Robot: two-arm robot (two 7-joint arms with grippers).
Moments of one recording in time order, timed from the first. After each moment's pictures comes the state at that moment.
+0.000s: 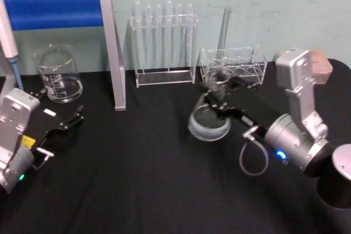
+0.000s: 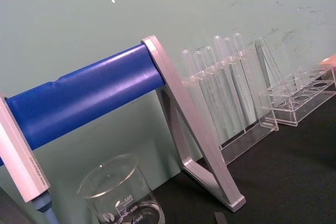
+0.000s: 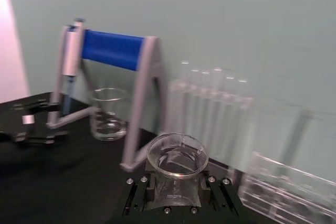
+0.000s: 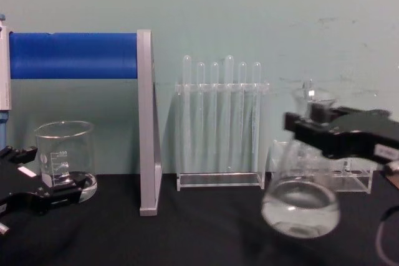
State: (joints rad) left arm -0.20 0.60 0.45 -1.41 -0.25 -0.12 0.03; right arm 0.14 0.33 -0.28 -1.64 0.27 0.06 0.33
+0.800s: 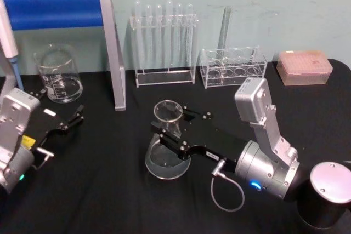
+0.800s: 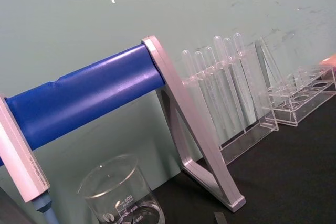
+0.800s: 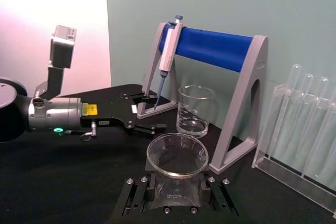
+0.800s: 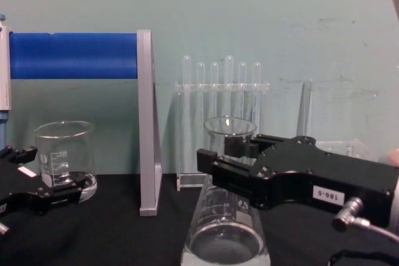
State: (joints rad) left arm -0.20 0.60 0.45 -1.41 -0.25 -0.12 0.03; right arm 0.12 0.39 -0.45 -1.72 0.31 0.05 0.45
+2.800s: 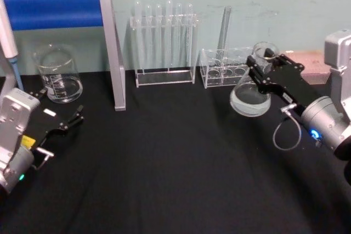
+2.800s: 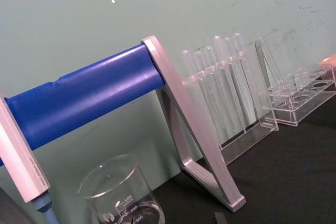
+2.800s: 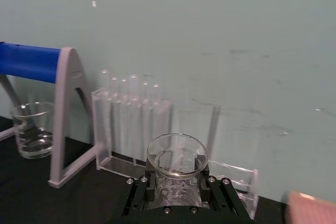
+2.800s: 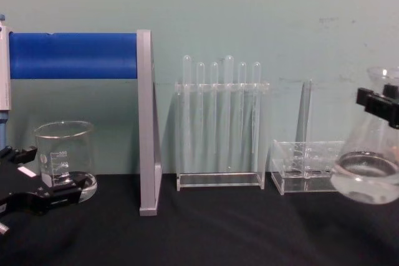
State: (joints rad) left arm -0.20 0.60 0.45 -1.41 -0.25 -0.12 0.03; right arm 0.16 0.34 -0.16 -1.58 0.30 0.04 0.26
